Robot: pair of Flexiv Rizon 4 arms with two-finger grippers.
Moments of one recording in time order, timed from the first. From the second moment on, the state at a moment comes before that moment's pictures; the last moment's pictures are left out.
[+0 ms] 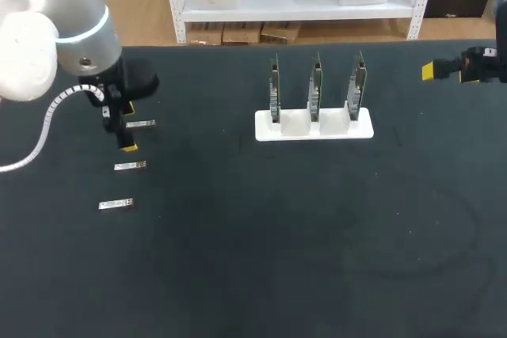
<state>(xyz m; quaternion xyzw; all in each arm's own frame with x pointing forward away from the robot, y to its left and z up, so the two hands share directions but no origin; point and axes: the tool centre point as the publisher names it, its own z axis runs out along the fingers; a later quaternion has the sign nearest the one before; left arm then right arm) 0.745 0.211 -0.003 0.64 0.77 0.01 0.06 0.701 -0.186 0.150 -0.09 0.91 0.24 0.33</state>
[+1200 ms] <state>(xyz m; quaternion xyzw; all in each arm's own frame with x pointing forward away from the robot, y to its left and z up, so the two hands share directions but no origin) 0.770 0.208 -0.006 0.63 0.78 0.01 0.03 0.701 -0.186 0.150 -0.09 0.91 0.24 0.33</state>
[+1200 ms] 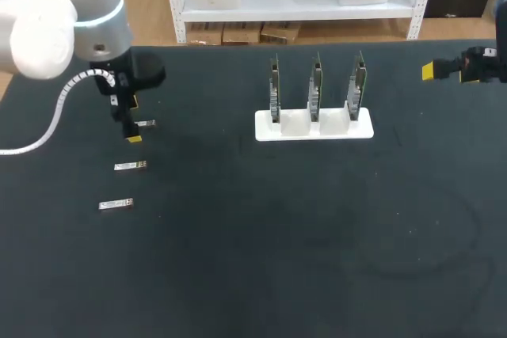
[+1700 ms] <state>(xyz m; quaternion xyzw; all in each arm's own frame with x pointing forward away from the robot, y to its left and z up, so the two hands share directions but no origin) 0.766 0.214 -0.014 0.62 0.79 0.01 0.01 0.701 -0.186 0.150 -0.09 0.91 0.24 0.33</state>
